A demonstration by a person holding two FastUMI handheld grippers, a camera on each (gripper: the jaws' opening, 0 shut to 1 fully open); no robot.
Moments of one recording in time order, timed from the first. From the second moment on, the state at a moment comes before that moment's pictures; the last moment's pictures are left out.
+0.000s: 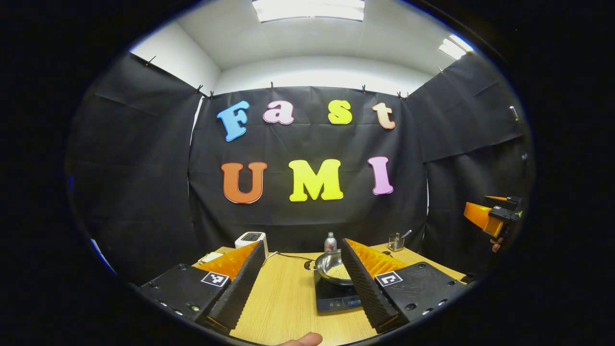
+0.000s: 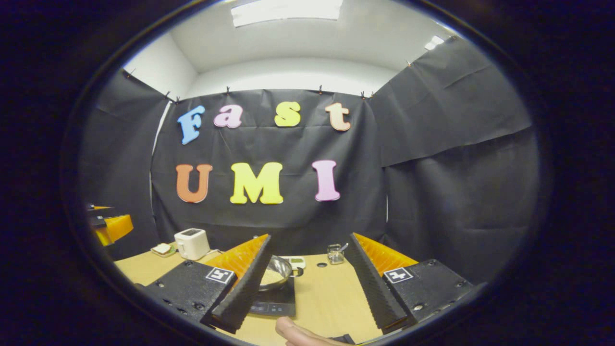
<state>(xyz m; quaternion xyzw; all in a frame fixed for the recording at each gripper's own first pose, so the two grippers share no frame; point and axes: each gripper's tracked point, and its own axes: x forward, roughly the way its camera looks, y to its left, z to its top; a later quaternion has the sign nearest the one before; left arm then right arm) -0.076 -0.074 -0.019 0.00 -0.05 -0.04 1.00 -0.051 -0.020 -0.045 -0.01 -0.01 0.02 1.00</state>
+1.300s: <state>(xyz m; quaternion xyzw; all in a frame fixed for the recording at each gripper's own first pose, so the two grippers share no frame) -0.082 -0.097 -0.032 0.01 -0.05 -0.08 1.00 -0.079 -0.021 -0.042 -0.01 -0.02 0.02 1.00</state>
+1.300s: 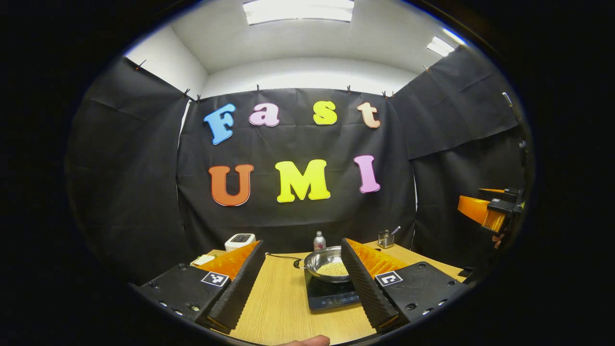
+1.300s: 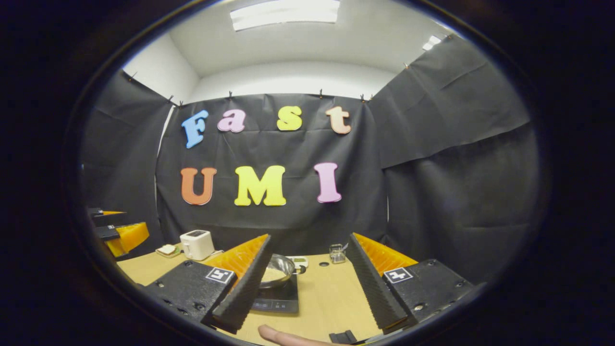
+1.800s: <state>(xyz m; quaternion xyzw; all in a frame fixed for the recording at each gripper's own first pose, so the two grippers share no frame) -0.080 -0.092 -0.042 0.01 -0.04 -0.07 1.00 -0.080 -0.017 -0.051 -0.01 -0.02 0.03 1.00</state>
